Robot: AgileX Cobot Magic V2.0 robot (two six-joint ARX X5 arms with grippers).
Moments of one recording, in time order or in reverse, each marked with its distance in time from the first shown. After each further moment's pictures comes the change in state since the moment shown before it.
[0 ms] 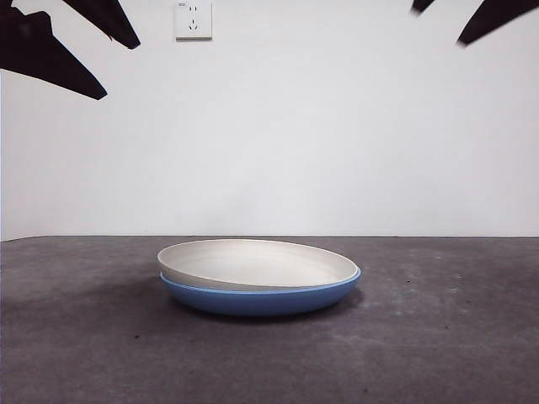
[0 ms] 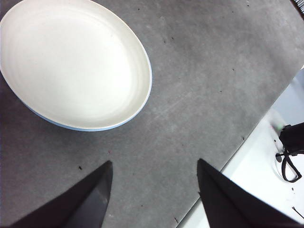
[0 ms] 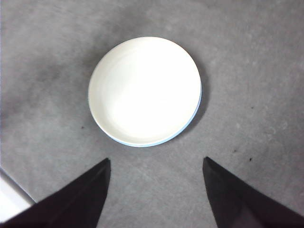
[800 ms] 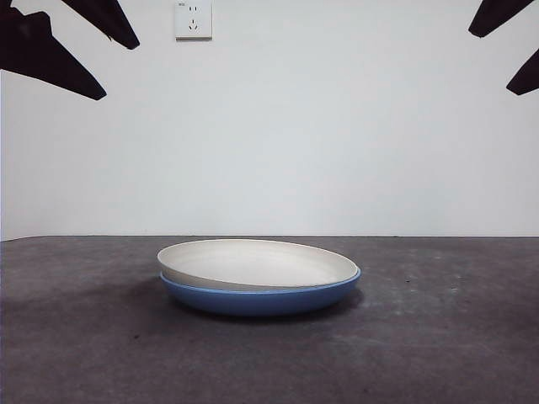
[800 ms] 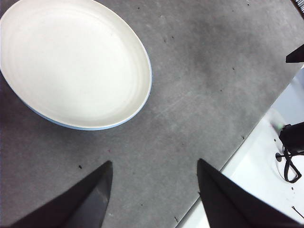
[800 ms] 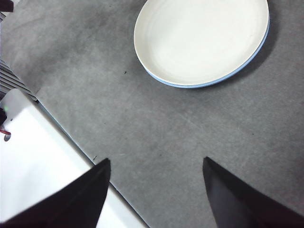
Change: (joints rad) left arm 0.000 0.000 0.000 -0.004 0.000 0.000; right arm 0.008 -0.251 -0.345 0.043 -0.206 -0.008
